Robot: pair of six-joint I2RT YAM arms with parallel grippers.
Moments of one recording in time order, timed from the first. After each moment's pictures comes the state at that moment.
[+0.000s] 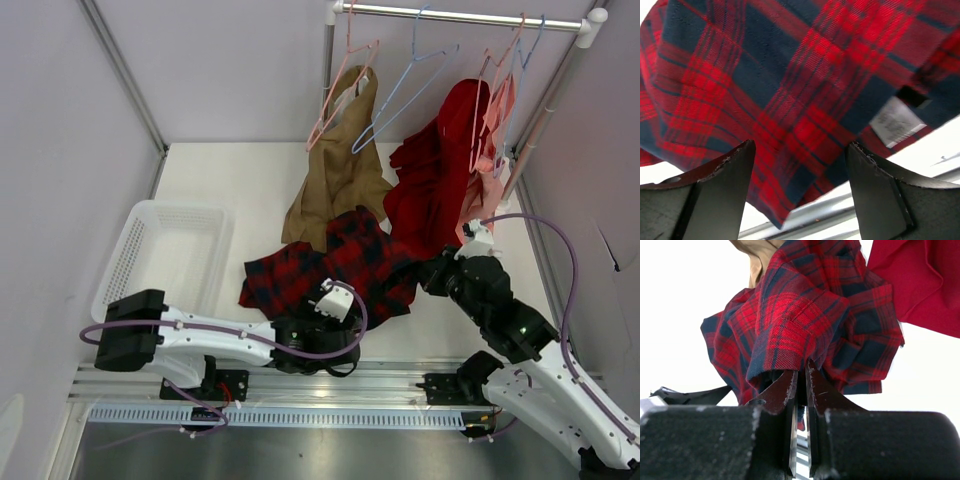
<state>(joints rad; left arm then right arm) -1.50 1.41 0.84 -0.51 -0.89 -0.81 0.65 0.57 0.70 -0.51 0.23 0.68</state>
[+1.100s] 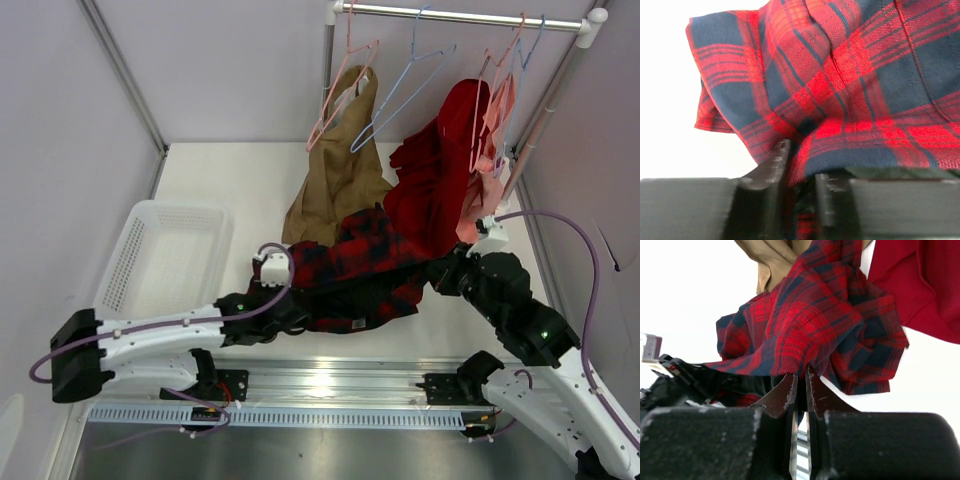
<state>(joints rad) -1.20 1.13 0.67 -0.60 -0.80 -0.96 0.63 0.56 0.84 -0.66 0.20 0.64</state>
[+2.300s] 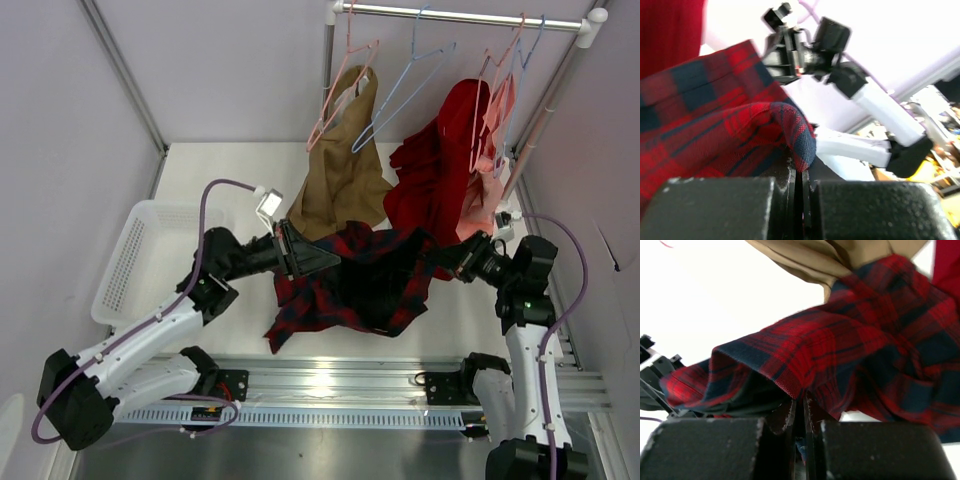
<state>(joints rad) -0.68 0.93 0.64 0.45 0.62 -0.86 -0.19 0.69 0.59 -0.28 -0.93 0.80</state>
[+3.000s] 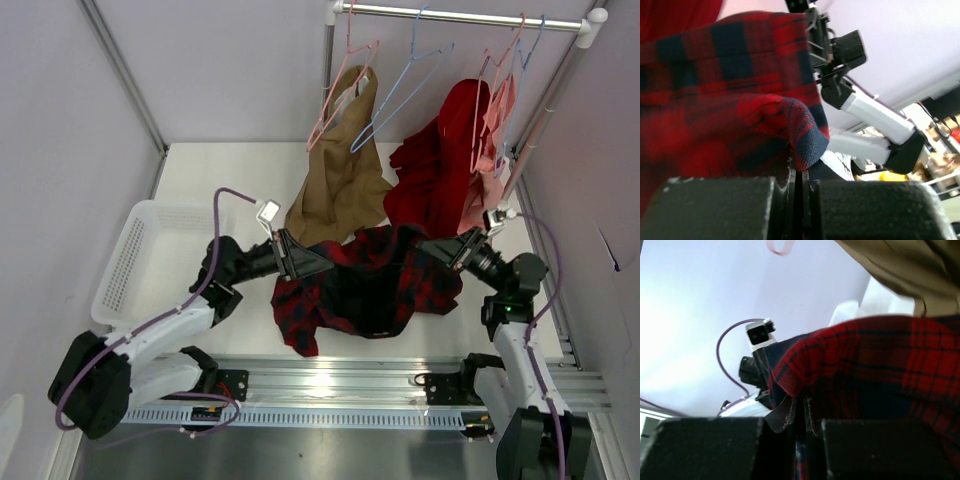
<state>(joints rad) -0.58 1.03 0.51 0.71 0.71 -1.03 -0.14 0.77 0.40 0.63 -1.03 1.41</state>
